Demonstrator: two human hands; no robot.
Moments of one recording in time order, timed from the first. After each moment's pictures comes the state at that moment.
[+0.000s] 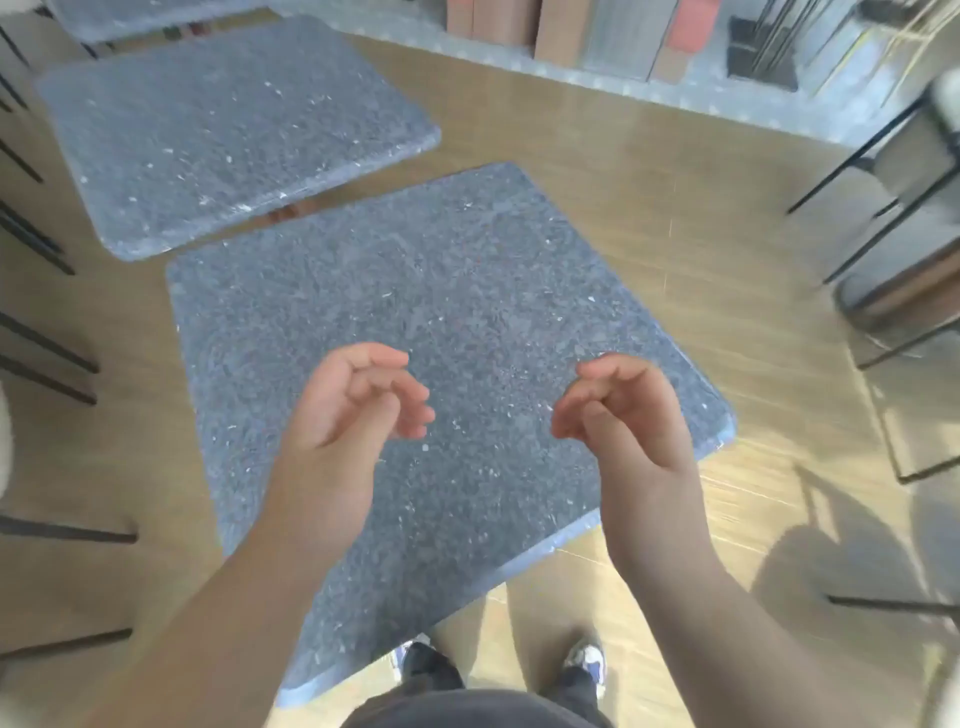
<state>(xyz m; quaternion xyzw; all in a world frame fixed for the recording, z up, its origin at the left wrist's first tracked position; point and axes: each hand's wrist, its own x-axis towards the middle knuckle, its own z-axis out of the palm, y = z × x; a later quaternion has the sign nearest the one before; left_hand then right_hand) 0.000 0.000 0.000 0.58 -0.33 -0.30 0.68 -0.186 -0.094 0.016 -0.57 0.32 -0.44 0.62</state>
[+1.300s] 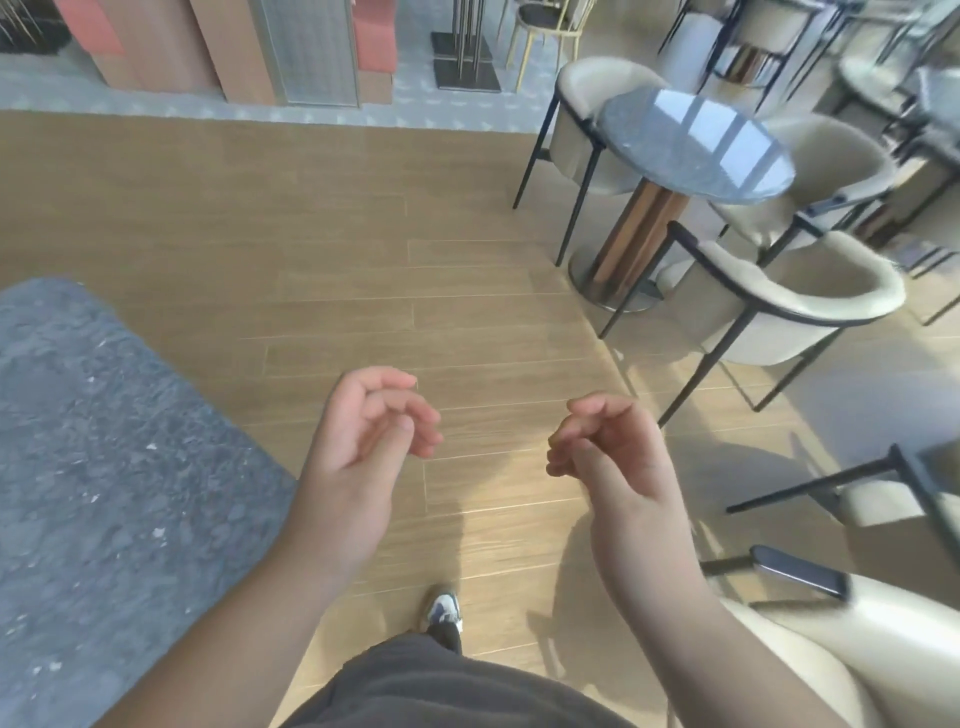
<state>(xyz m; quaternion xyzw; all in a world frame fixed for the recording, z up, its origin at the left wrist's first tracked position) -0.461 -0.460 -0.013 0.48 -0.49 -0.45 0.57 -0.664 -0.460 0.016 -0.50 0.48 -0.52 0.50</state>
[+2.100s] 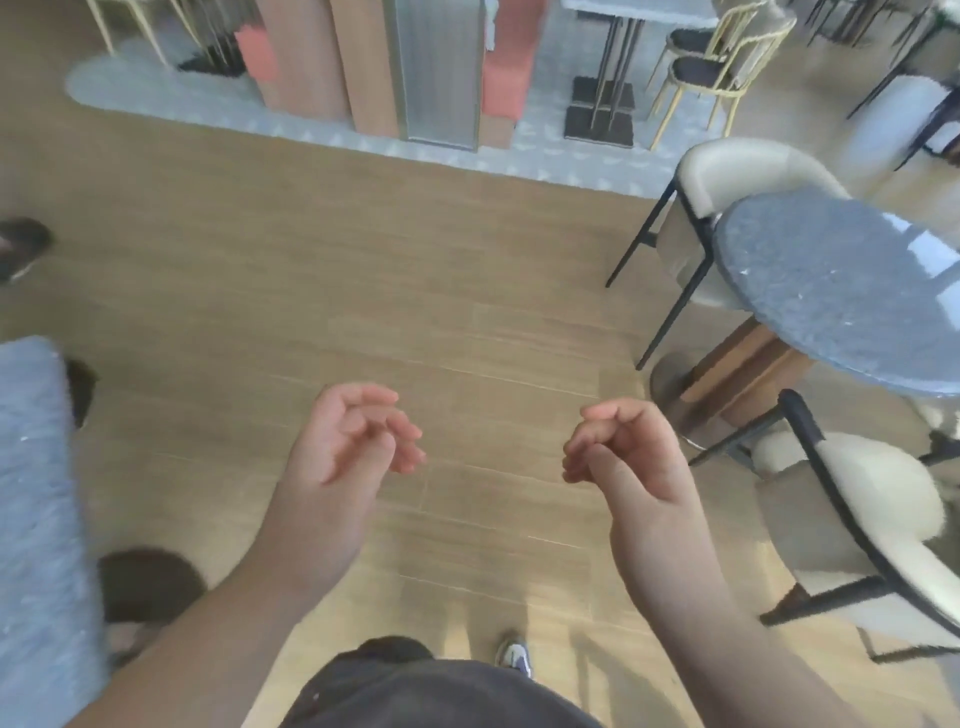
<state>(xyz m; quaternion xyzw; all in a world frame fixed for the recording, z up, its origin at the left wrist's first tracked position) -0.552 -0.858 -0.011 0.57 -0.40 -0.34 0.63 -0.769 -0.941 0.014 -0.57 0.40 -0.42 0.58</state>
